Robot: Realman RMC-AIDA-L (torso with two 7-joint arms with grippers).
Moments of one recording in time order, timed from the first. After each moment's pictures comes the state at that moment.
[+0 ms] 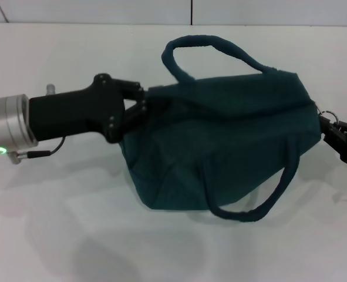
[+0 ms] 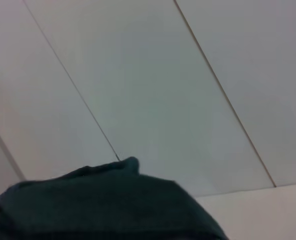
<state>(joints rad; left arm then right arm) -0.47 -2.04 0.85 0.60 1.60 1.73 -1.22 0.38 2.01 -0.98 -0.33 -1.33 -1.45 1.23</state>
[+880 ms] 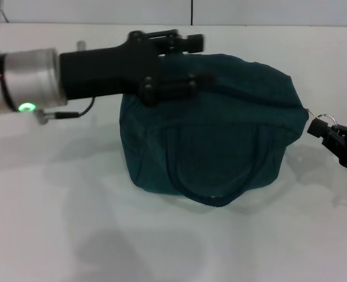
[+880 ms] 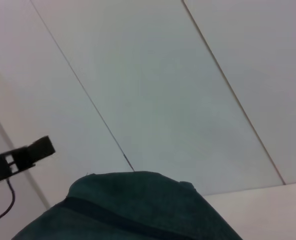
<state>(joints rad) -0.50 -2.09 0.99 0.86 1.54 1.66 -1.41 0.37 2.01 -0.99 -0.32 -1.33 -1.47 1.23</state>
